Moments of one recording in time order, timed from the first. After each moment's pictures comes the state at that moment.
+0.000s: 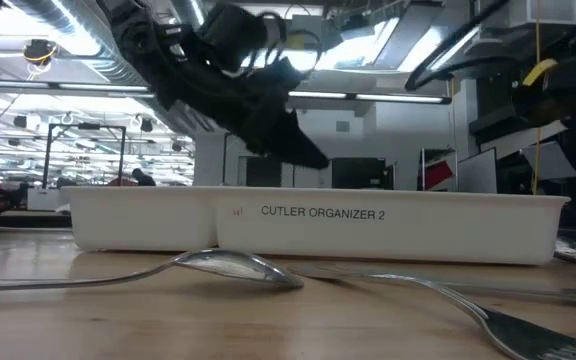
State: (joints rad) left arm 0.07 1.77 0.88 0.40 -0.07 0.08; right arm 0.61 1.49 0.83 -0.76 0.13 1.59
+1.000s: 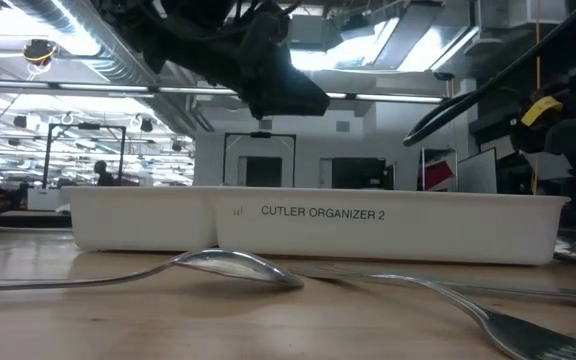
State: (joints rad) left arm 0.02 1.61 0.88 0.37 -0.07 0.00; right arm 0.61 1.65 0.86 -0.77 0.14 1.59
